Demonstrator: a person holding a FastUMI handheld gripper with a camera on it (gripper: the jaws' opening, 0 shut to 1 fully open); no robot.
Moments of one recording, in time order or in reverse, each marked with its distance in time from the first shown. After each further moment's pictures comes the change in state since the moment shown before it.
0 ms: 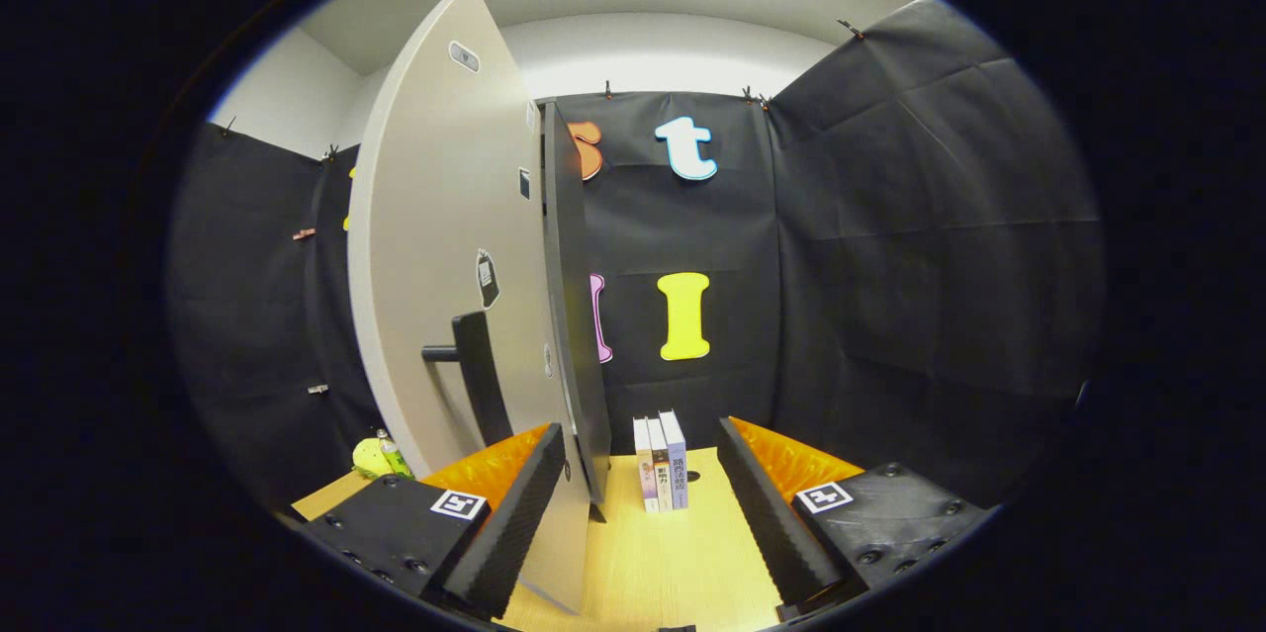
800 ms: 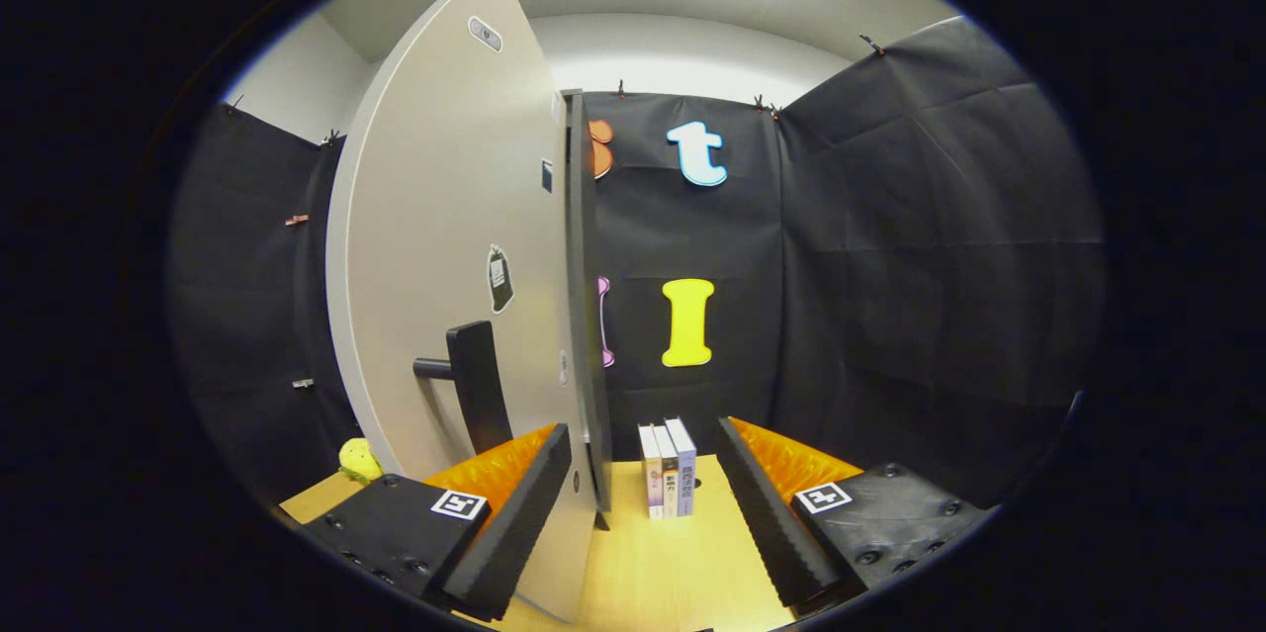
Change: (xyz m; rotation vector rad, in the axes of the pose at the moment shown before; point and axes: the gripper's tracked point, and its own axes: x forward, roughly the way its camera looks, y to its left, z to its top) arm 0.012 0.068 -0.007 -0.063 -0.011 -0.025
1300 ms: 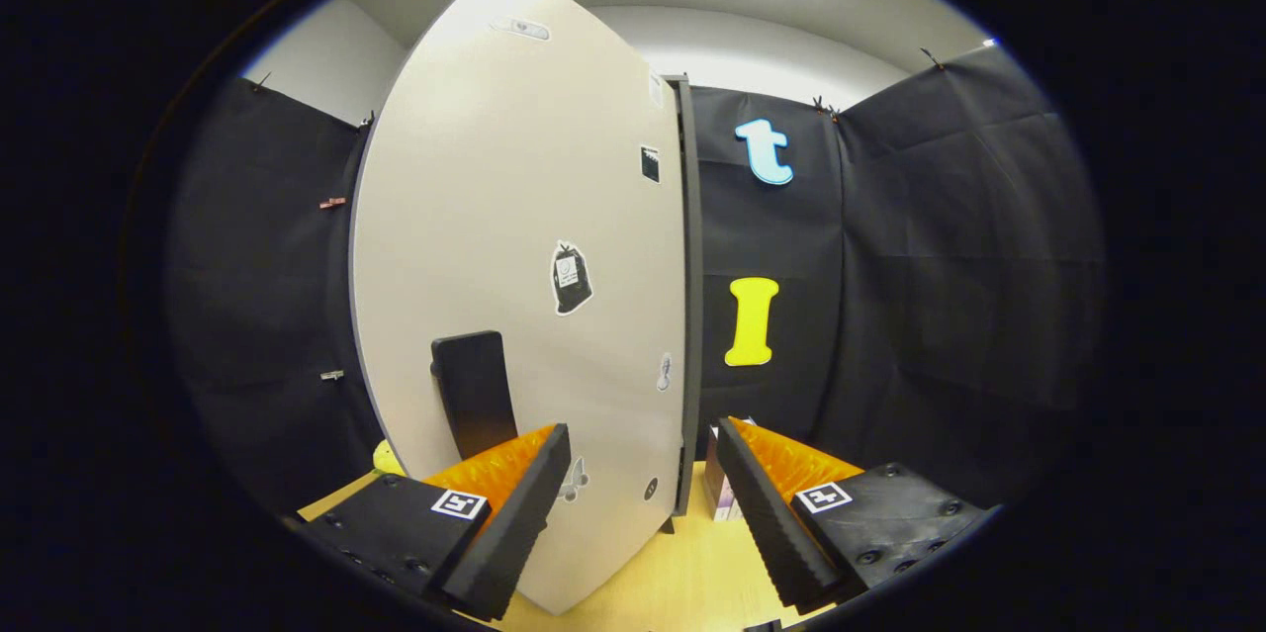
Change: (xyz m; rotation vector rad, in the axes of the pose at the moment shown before) arm 0.025 0.127 -0.004 -0.028 0.011 0.065
